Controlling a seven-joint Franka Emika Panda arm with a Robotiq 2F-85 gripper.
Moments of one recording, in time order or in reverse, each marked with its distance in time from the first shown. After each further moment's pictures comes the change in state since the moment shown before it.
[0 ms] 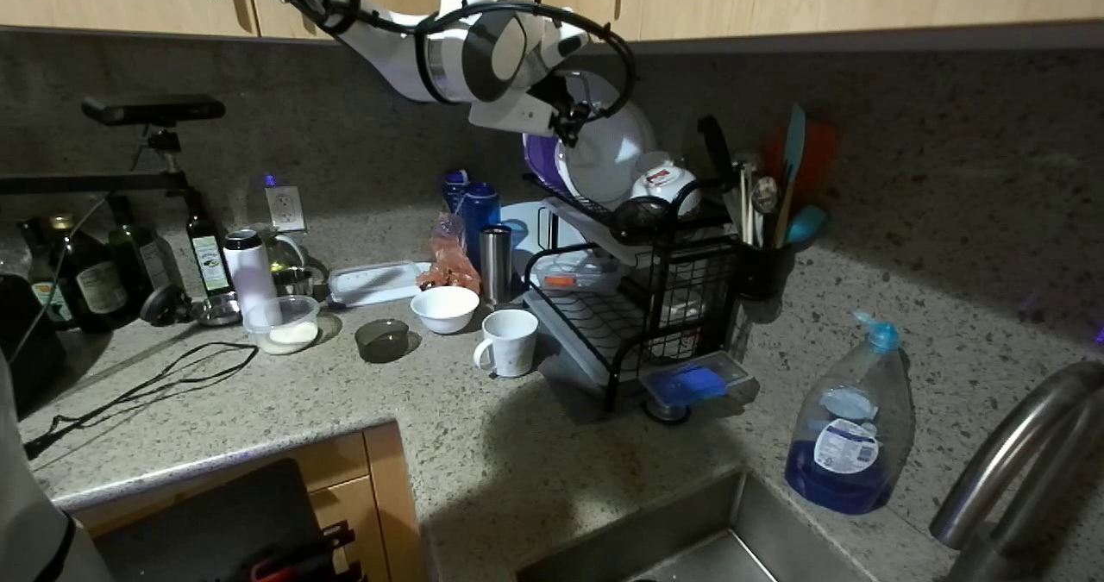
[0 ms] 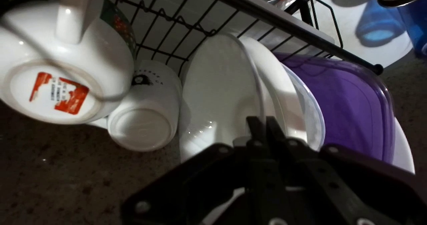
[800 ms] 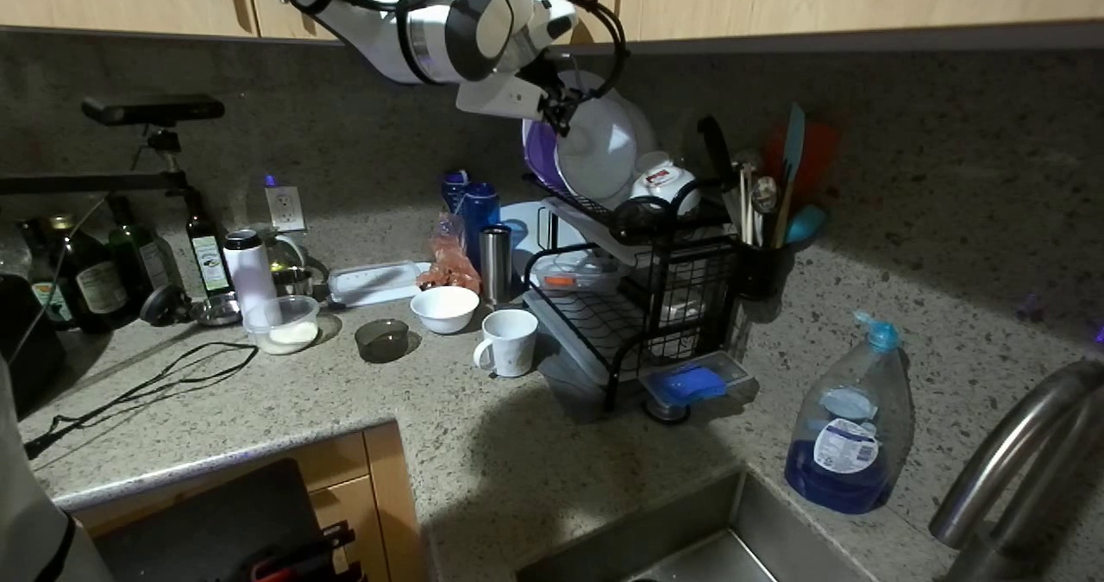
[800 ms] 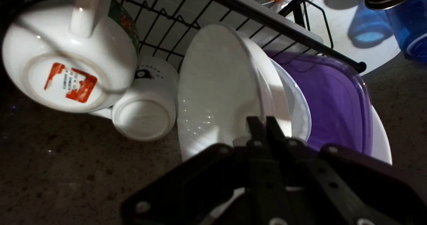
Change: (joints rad) arm 0.006 -0.068 0.003 -0.027 0.006 -0.055 -0.001
